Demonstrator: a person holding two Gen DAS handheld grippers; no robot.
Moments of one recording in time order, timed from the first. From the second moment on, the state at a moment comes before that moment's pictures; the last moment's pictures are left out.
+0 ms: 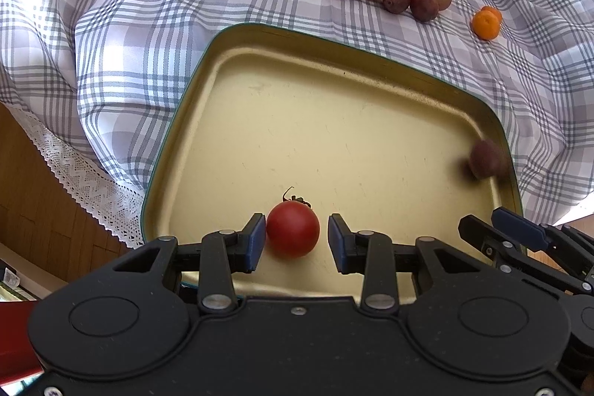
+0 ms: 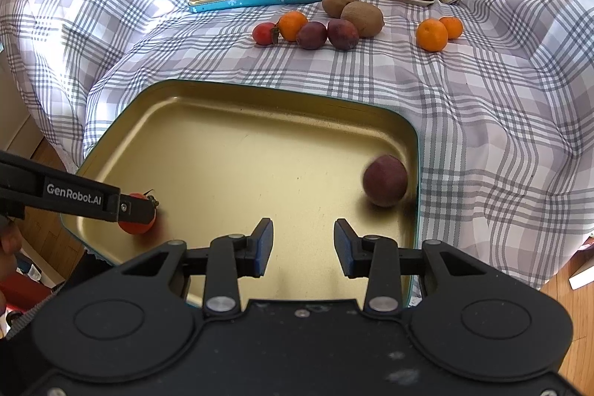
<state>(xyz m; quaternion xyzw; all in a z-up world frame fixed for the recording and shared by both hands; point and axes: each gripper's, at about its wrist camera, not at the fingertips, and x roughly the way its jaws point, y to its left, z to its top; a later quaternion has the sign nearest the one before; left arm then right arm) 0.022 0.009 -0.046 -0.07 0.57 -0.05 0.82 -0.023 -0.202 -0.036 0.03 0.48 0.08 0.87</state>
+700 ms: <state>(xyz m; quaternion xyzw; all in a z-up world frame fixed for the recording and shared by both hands) 0.042 -0.010 -0.044 0.00 0.57 -0.06 0.82 -0.012 -0.217 -0.048 0.05 0.50 0.05 0.86</state>
